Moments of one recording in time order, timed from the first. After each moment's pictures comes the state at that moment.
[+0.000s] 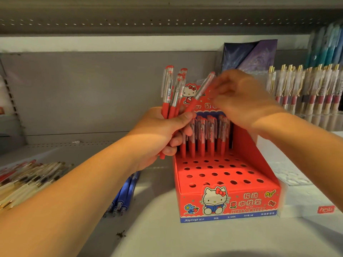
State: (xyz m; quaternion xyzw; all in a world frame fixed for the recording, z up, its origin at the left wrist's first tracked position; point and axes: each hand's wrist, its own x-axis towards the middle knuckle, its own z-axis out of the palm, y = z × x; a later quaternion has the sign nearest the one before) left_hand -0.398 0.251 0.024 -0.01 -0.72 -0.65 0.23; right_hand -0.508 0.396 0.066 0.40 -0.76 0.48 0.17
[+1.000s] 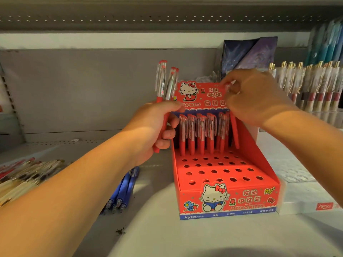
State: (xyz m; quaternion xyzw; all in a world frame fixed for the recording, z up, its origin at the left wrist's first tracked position) left_hand -0.397 0.250 0.032 0.08 -0.70 -0.66 0.24; right_hand -0.518 0.410 0.070 0.37 -0.82 0.32 0.29
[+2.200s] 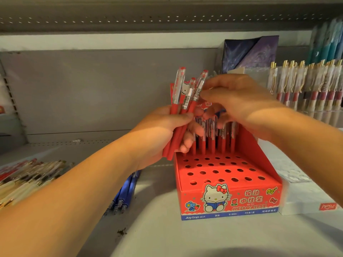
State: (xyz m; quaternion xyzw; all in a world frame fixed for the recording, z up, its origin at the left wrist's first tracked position) left_hand -0.395 0.259 0.026 -0.07 -0.71 -0.68 0.17; right_hand -0.496 0.394 0.064 0.43 -0.70 0.56 0.02
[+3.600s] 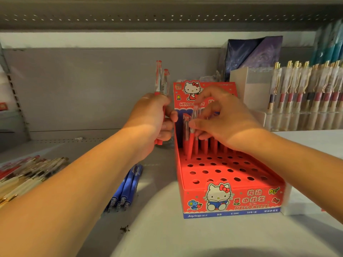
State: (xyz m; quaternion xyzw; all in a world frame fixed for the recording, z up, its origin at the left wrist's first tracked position) left_hand -0.396 0.253 0.041 0.10 -0.64 -0.69 0.33; right_hand -0.510 0.371 0.027 0.49 -0.69 0.54 0.07
